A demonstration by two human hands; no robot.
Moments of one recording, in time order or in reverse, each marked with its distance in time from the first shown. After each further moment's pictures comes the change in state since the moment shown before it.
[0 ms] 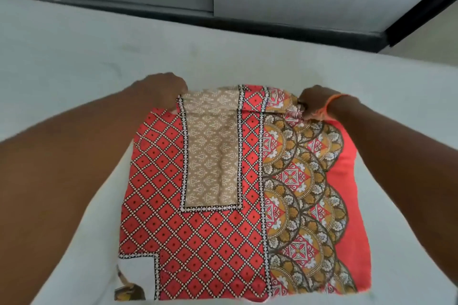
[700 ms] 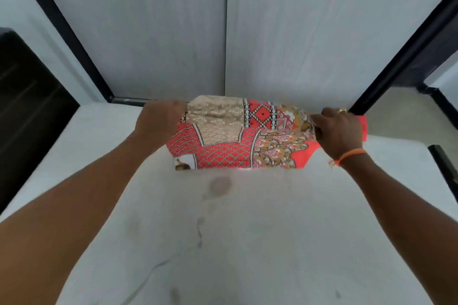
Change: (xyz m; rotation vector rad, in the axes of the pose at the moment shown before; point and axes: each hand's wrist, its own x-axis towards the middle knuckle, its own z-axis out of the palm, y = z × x) left_hand -0.306 0.033 -0.147 0.235 1.038 0.076; right_hand -0.297 0.012 -0.133 -0.064 1.108 -0.004
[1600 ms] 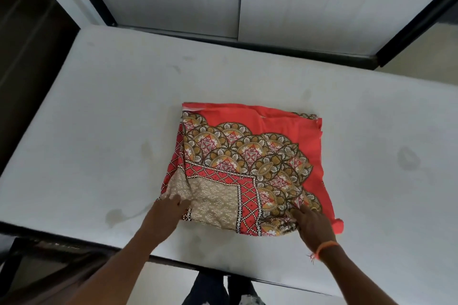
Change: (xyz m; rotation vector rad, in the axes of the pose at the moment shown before) left_hand -0.380 0.126 0.073 -0.167 -0.801 0.036; right_hand -0.369 -0.110 0.062 0.185 -1.003 0.018
